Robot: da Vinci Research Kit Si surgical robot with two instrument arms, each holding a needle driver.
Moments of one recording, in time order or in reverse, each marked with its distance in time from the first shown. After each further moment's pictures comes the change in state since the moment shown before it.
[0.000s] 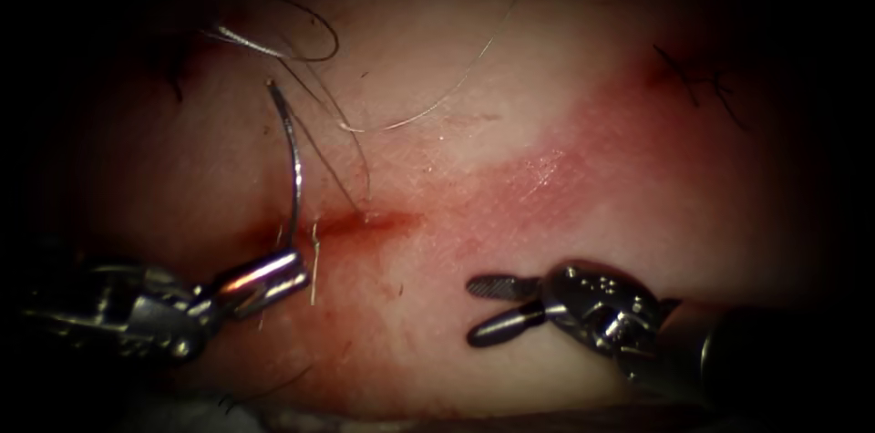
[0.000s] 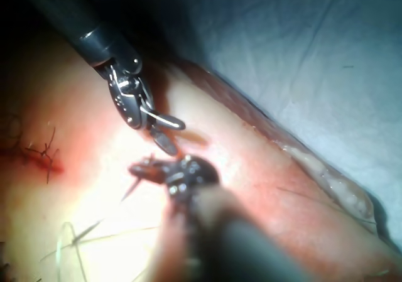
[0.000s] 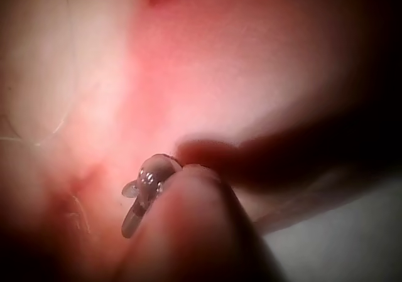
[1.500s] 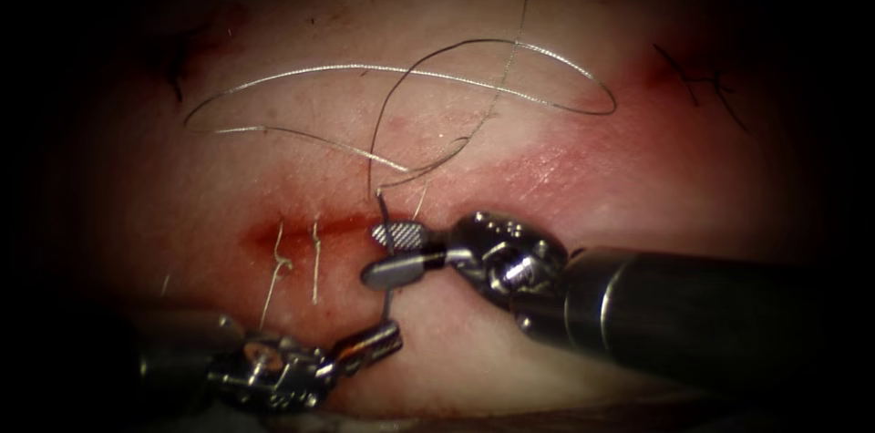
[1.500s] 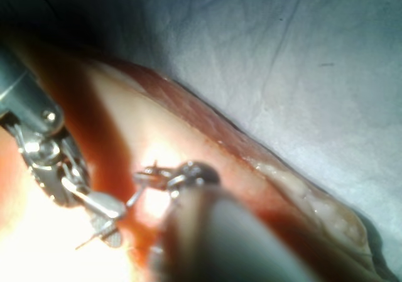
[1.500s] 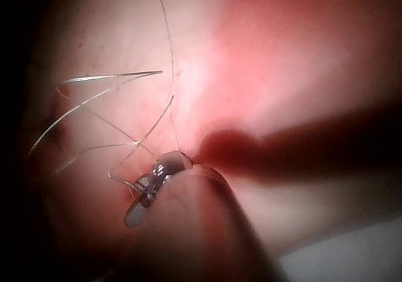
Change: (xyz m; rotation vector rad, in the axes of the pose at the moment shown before) right arm 0.007 0.000 0.007 -0.030 0.140 0.195; left arm -0.006 0.016 0.007 -0.103 -0.055 0.106
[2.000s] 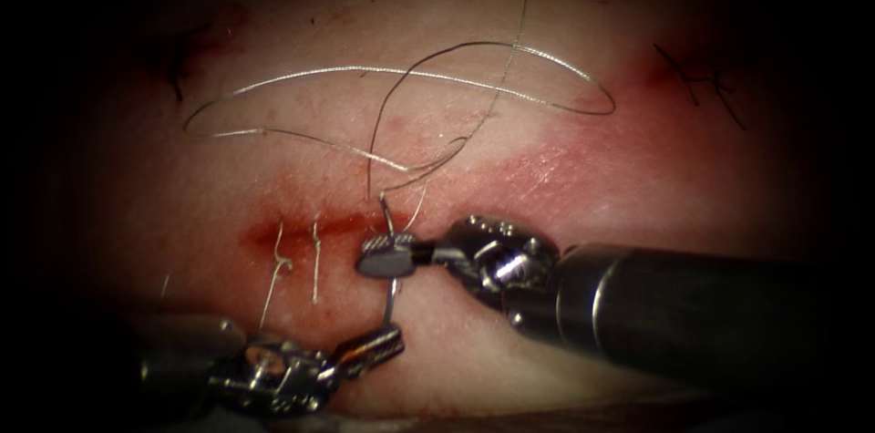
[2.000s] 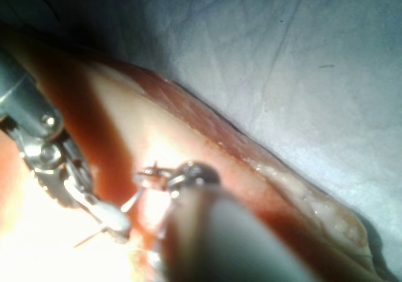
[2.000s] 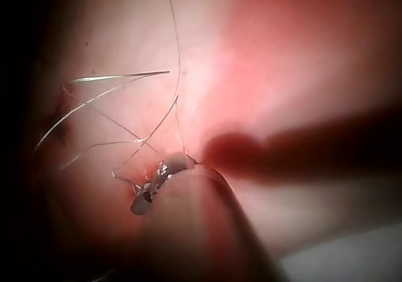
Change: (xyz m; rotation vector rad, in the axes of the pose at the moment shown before) right arm 0.001 0.000 0.000 -0.080 0.035 -0.076; left arm 0.000 0.000 0.000 0.001 -0.002 -0.002
